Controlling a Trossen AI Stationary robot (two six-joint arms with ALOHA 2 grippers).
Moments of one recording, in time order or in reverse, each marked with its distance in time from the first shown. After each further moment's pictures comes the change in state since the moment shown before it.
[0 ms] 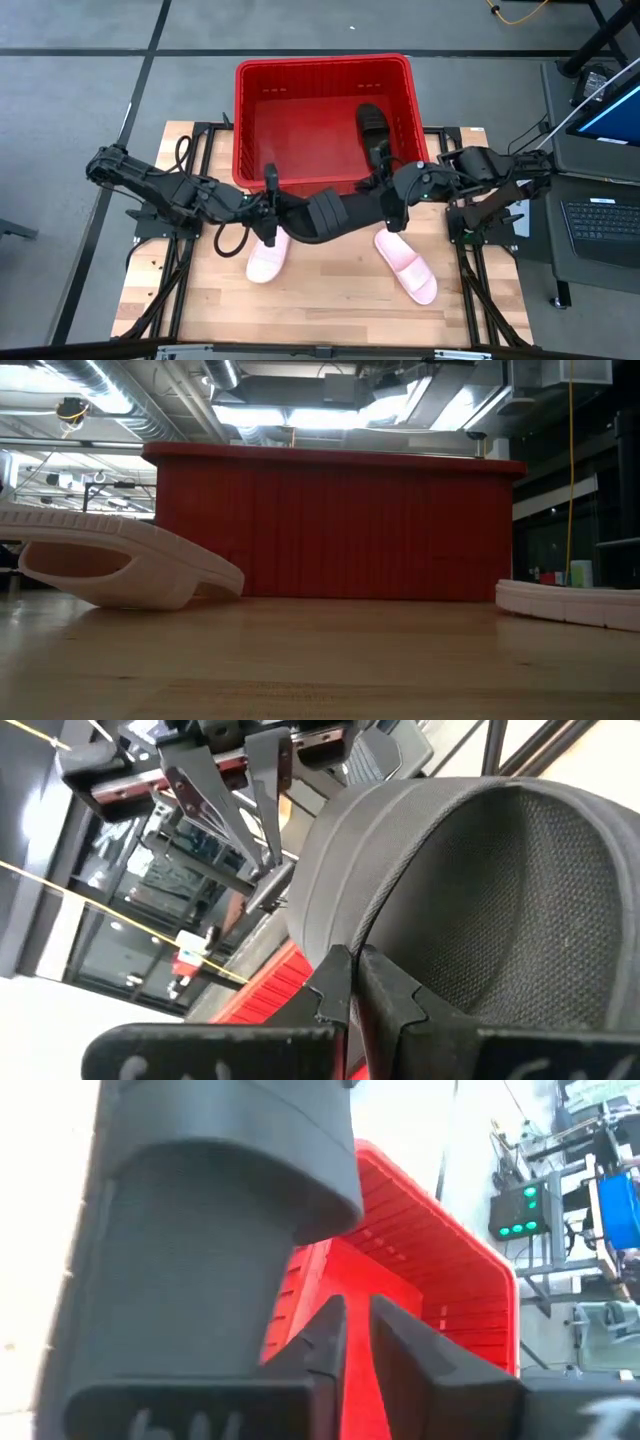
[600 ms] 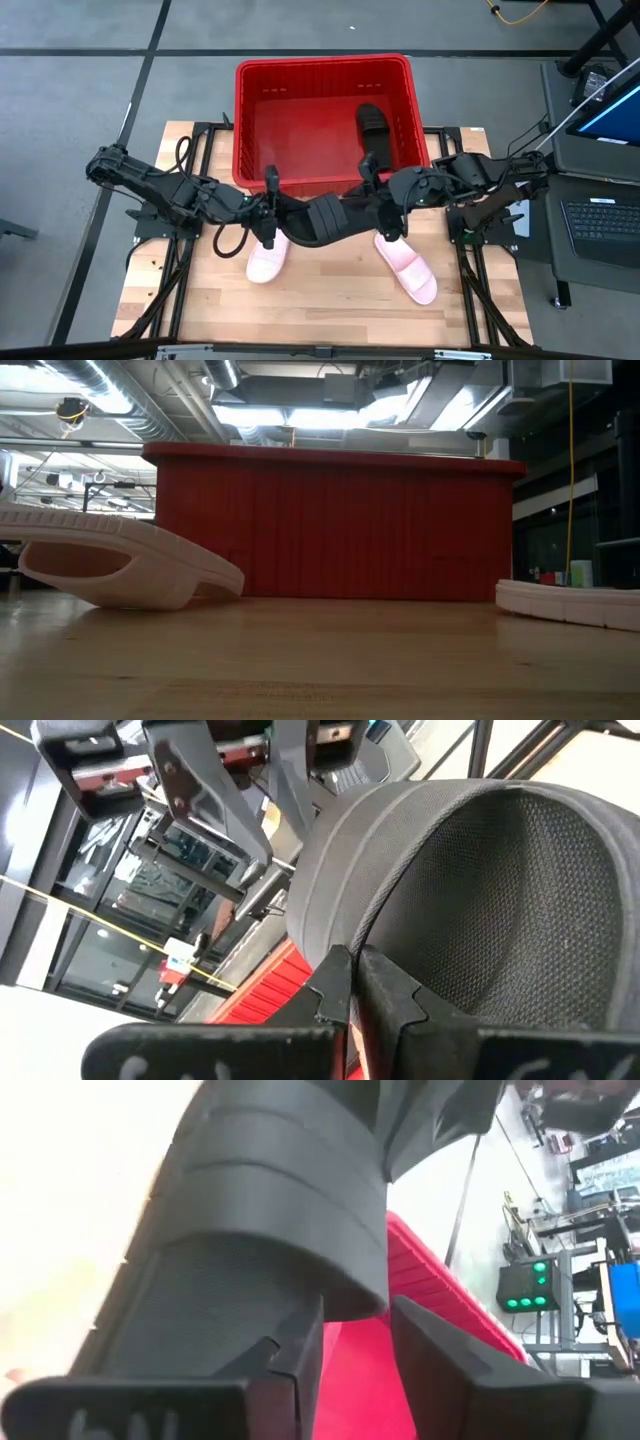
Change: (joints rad) left arm -0.001 0.000 0.000 -0.007 0.032 -0.011; right arm 0.011 0.012 -0.037 0.130 -0.120 -0.134
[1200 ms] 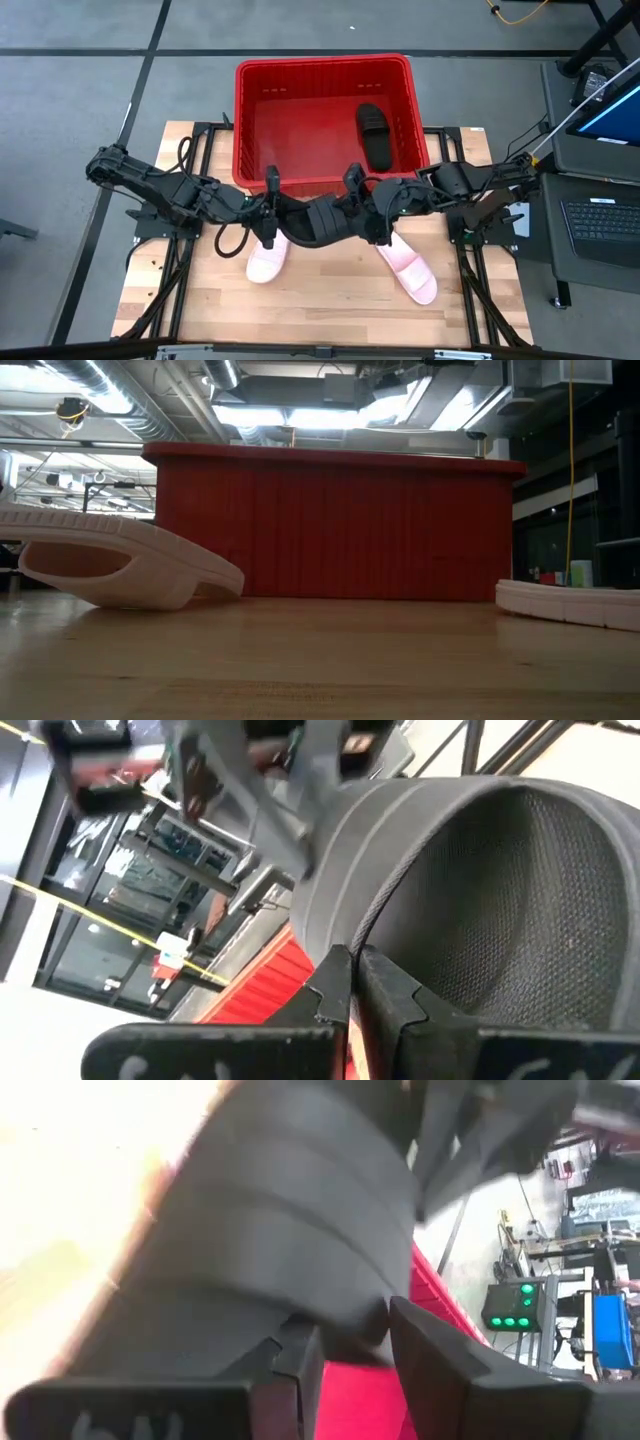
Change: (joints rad) left arm 0.011 0.001 0.000 -0.024 0.004 -0.017; right arm 0.020 0.062 -0.002 0.040 0.004 -0.103
